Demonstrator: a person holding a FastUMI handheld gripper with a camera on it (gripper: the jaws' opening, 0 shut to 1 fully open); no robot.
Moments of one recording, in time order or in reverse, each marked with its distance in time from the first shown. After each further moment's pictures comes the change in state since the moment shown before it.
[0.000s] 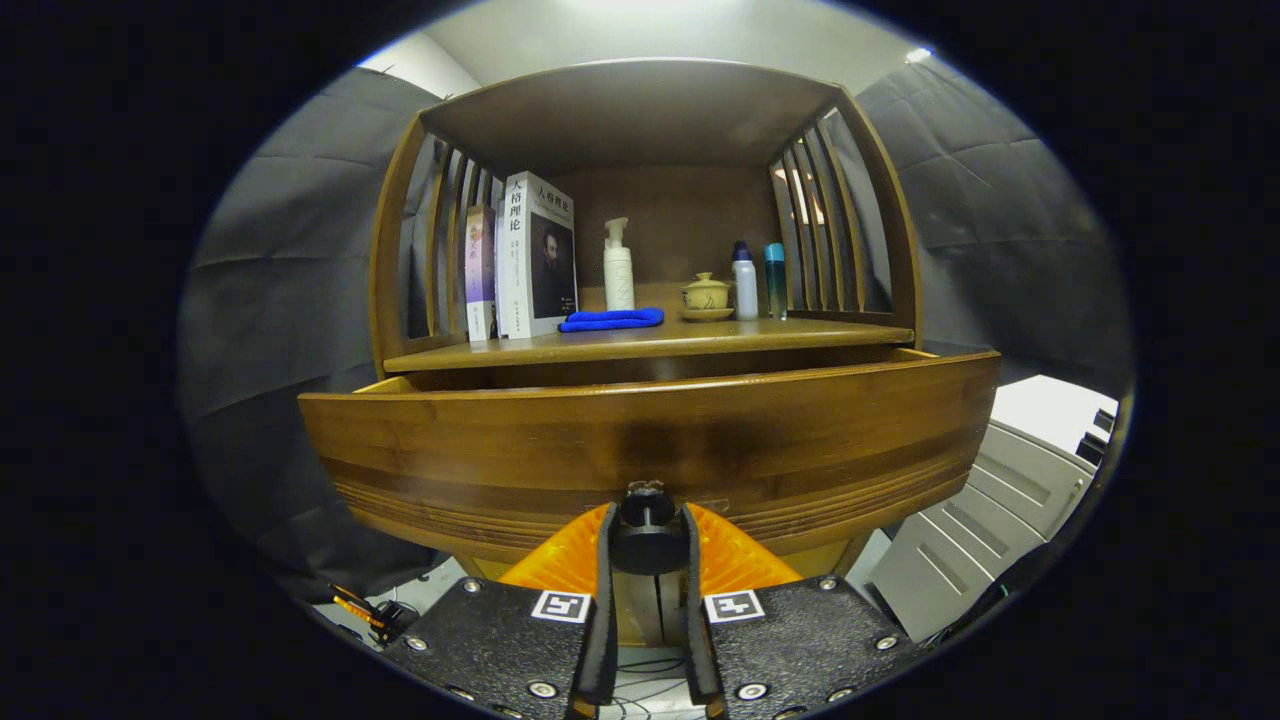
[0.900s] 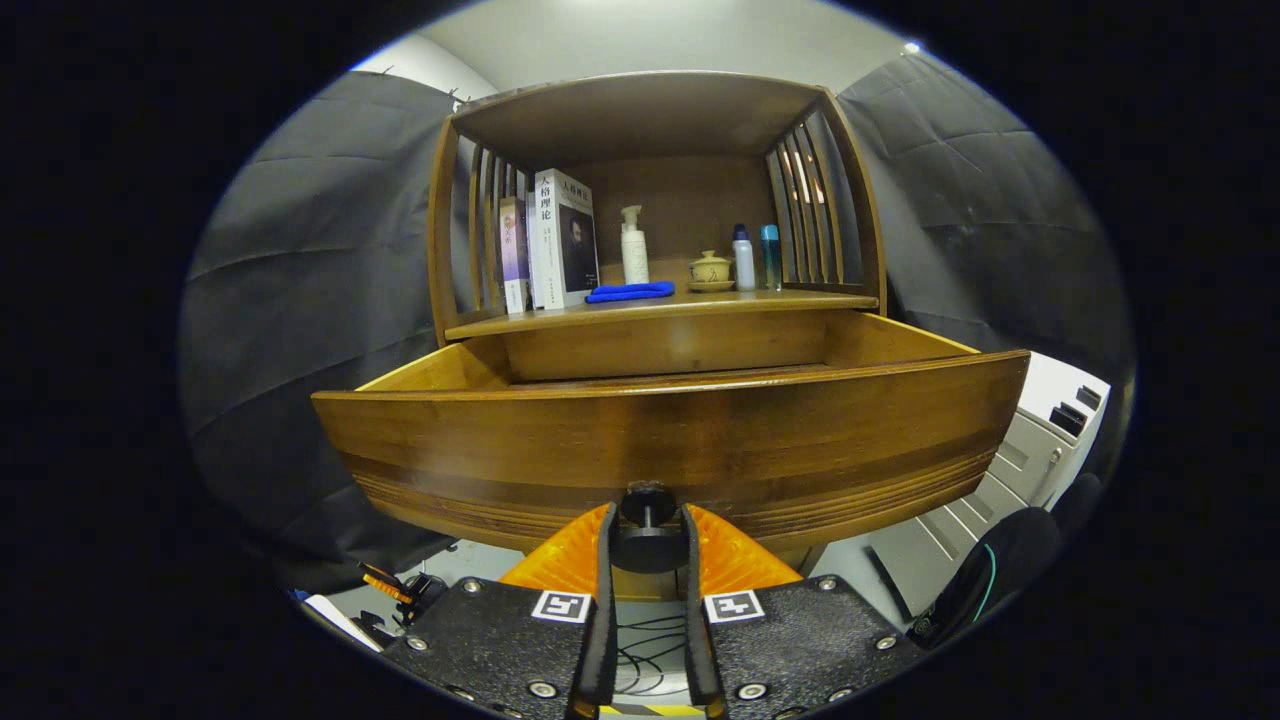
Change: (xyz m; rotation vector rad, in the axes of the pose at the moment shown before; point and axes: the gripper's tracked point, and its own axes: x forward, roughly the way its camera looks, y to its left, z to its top) arm -0.087 0.011 -0.023 0.009 0.084 0.037
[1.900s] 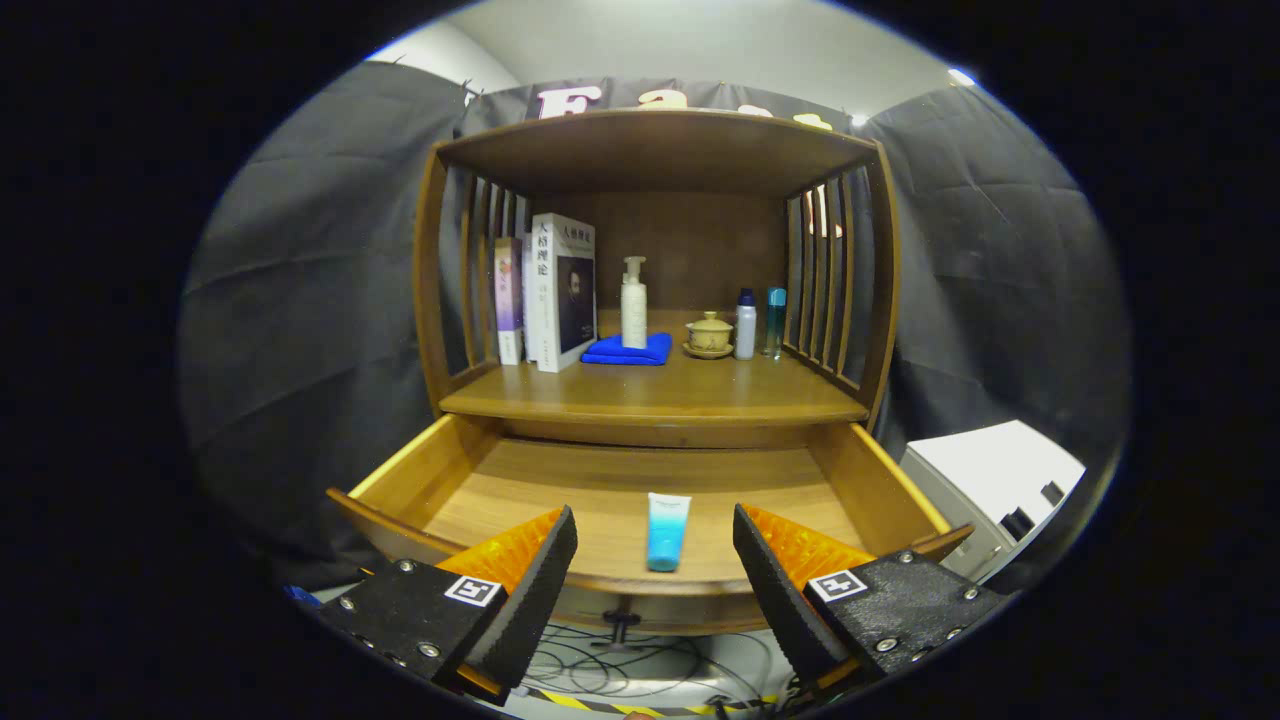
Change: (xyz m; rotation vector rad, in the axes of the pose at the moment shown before) arm 0.019 -0.020 0.139 -0.130 0.058 -0.044
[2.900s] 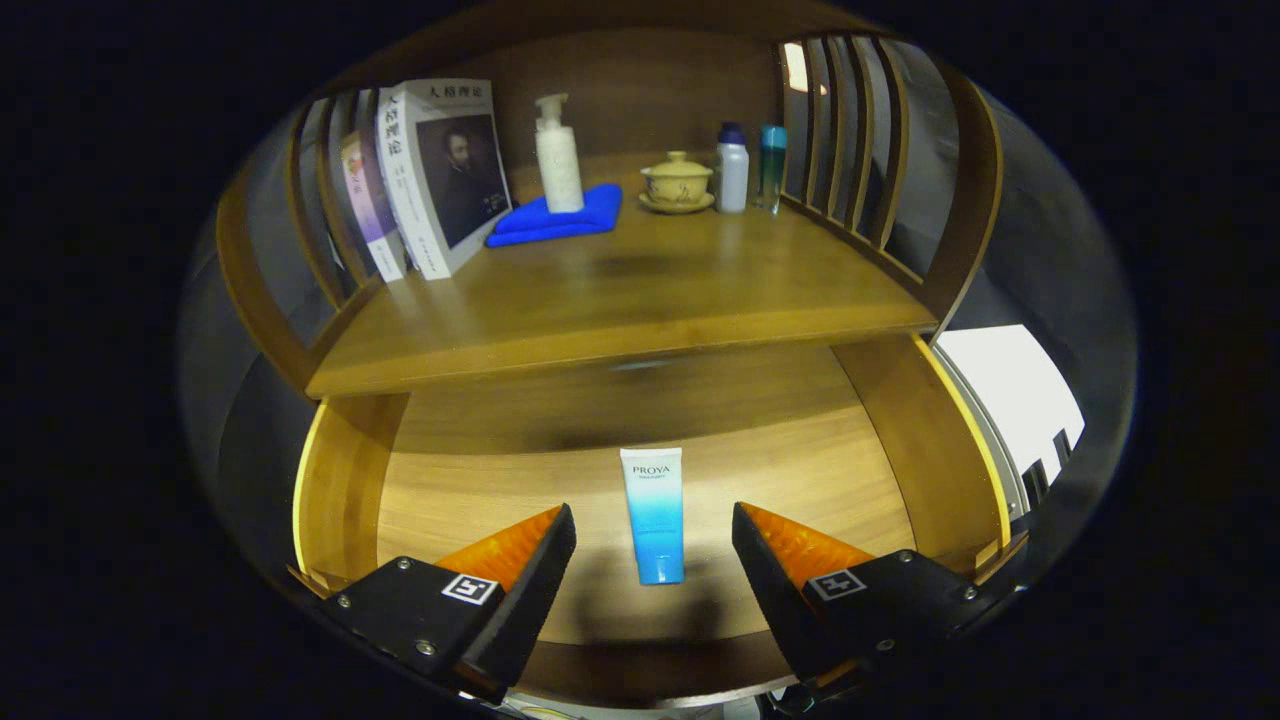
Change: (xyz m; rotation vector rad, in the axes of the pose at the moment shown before) arm 0.121 -0.005 -0.057 0.182 0.523 -0.089
